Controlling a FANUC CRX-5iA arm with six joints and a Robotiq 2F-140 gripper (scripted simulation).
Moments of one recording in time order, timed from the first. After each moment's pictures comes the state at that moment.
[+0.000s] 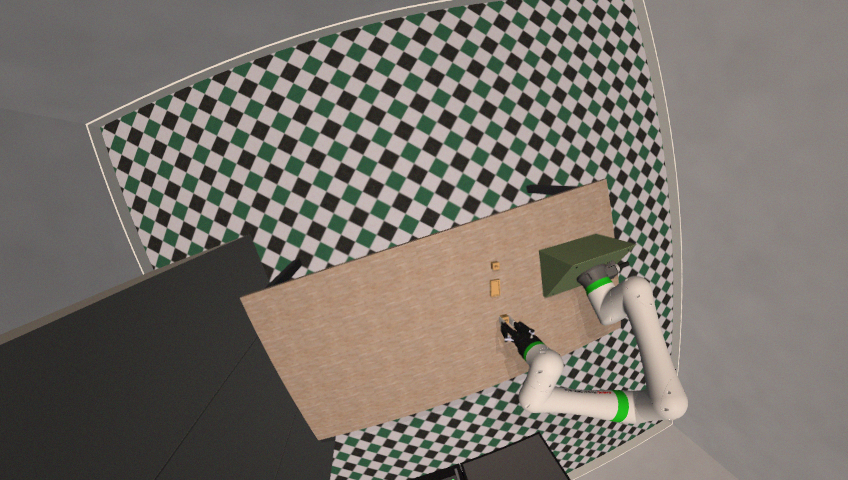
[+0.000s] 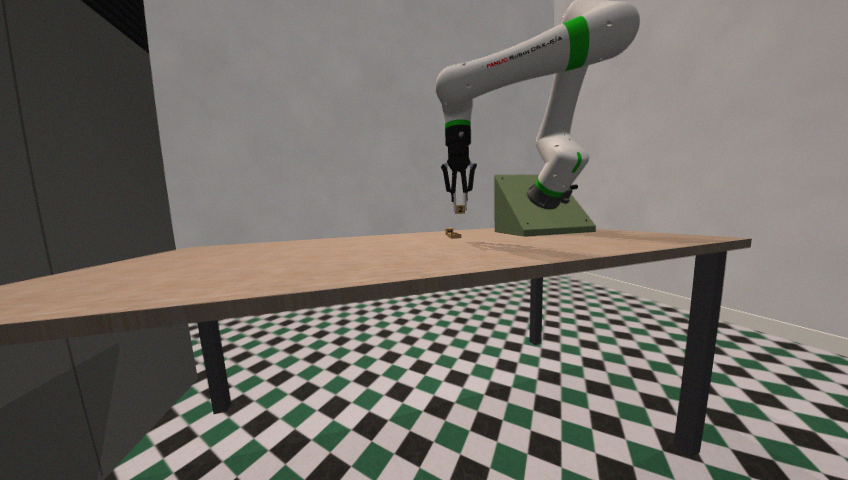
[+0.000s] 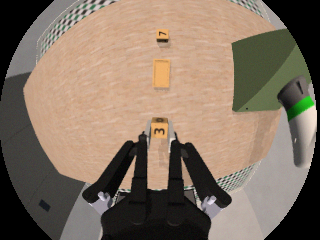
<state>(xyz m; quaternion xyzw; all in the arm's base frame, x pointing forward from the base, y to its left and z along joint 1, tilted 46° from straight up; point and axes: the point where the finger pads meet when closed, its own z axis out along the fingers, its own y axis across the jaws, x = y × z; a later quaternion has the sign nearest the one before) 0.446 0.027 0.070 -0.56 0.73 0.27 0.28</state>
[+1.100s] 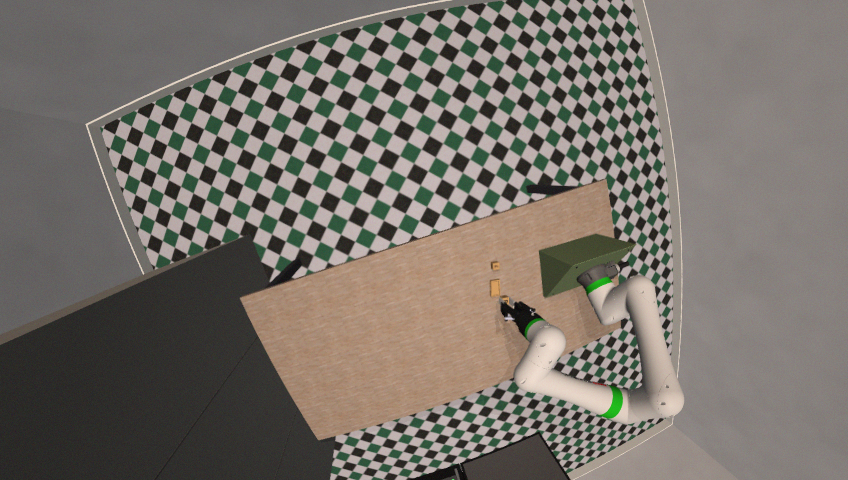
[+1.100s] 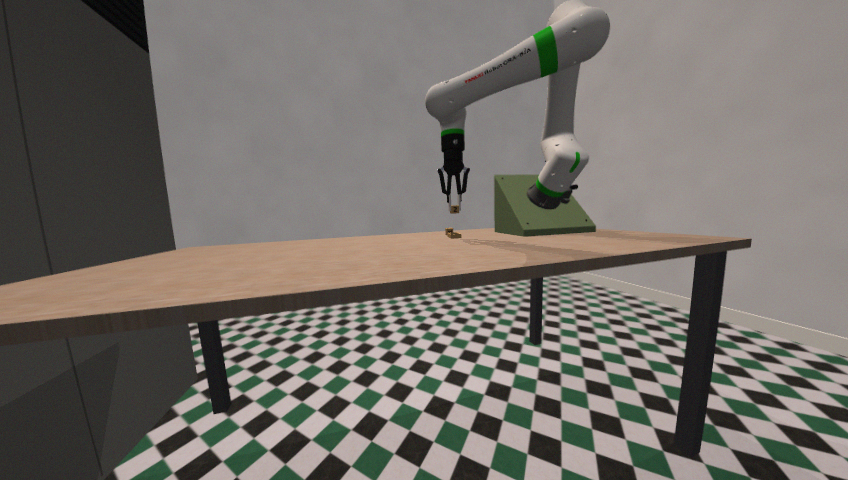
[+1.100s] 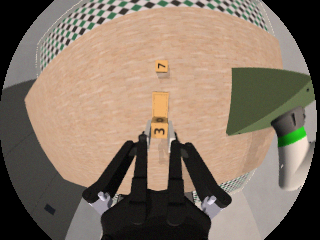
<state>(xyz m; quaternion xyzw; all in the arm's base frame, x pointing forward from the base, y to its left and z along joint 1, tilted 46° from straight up) 0.427 -0.036 0.005 -0.56 0.73 0.27 0.28</state>
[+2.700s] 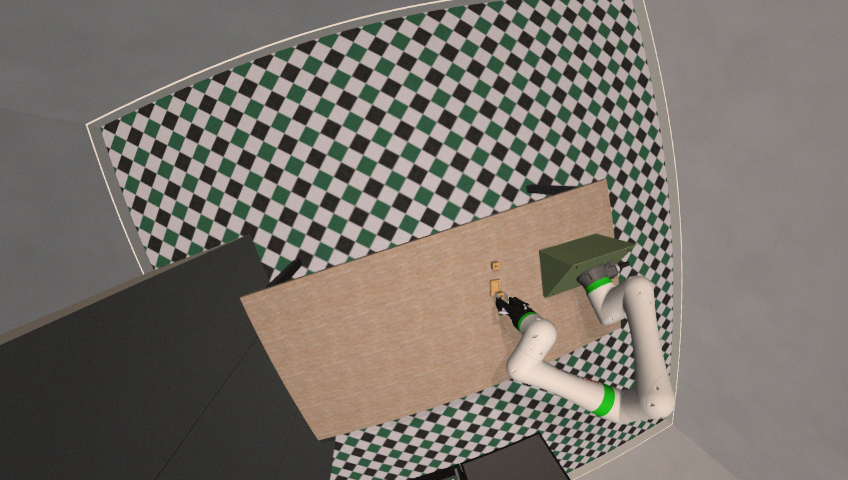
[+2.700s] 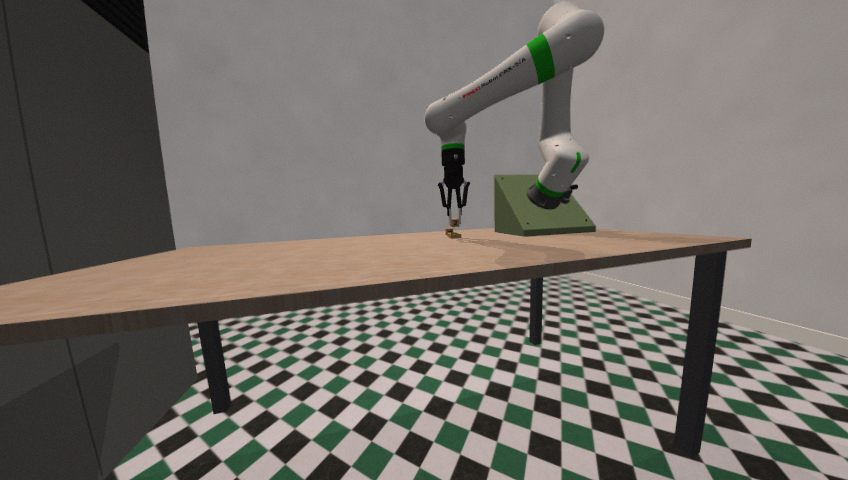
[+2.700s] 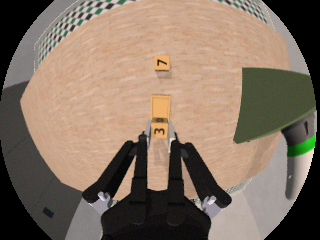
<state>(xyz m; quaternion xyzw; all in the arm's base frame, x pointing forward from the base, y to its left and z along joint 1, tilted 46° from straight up) 0.432 0.003 -0.033 -0.56 0.73 0.27 0.28</state>
